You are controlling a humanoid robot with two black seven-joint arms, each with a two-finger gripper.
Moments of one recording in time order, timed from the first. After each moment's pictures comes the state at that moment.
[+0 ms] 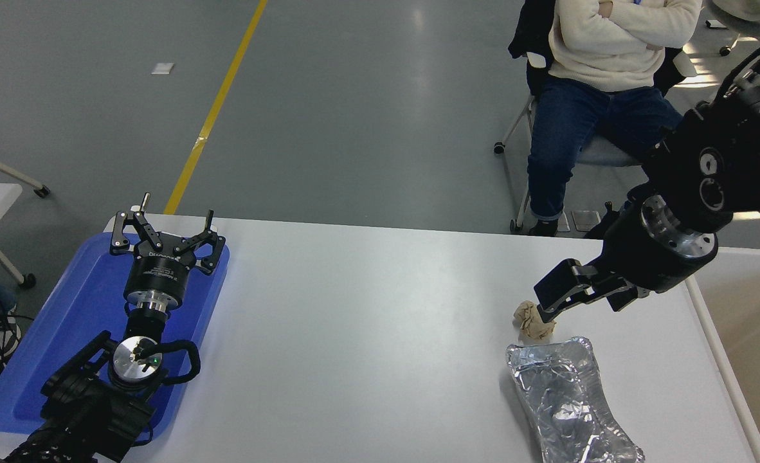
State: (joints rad) left arm -0.50 0.13 -1.12 -0.54 -0.09 -0.62 -0.36; right arm 2.34 -0.21 -1.43 1.69 -0.31 0.52 0.30
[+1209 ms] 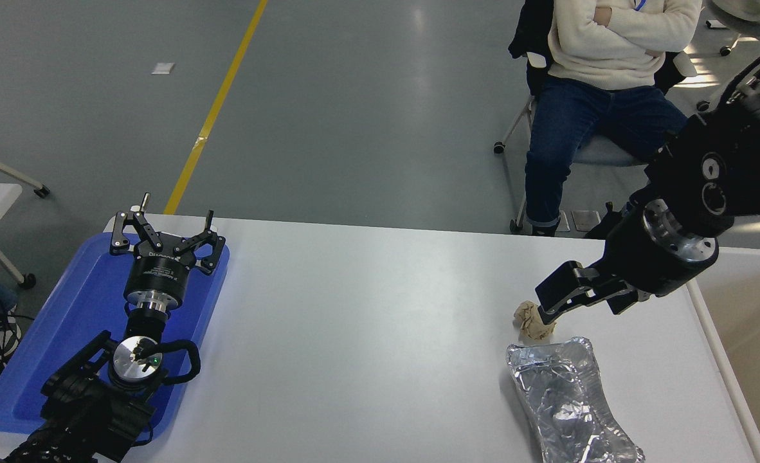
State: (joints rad) left arm -0.50 0.13 -1.12 -0.54 -0.09 -0.62 -0.36; right arm 2.31 -0.26 -1.43 1.69 -0.31 0.51 0.30
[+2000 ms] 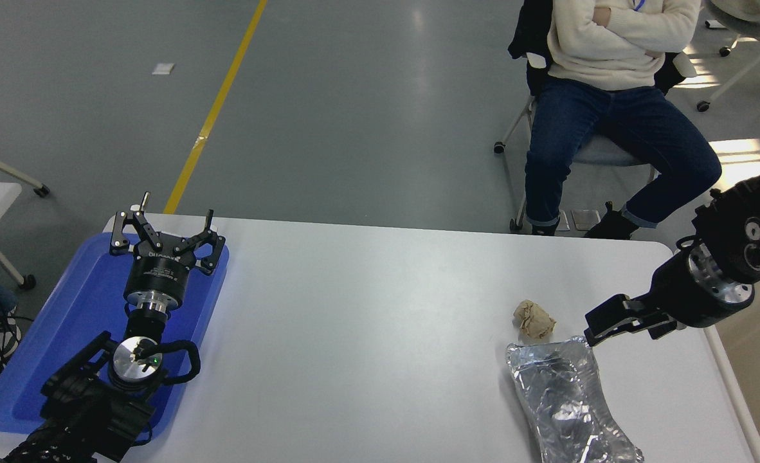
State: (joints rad) left arm -0.50 0.14 -1.12 -0.54 -0.09 -0.62 -0.36; right arm 1.84 -0.44 -1.39 1.47 -0.53 0.30 0.30
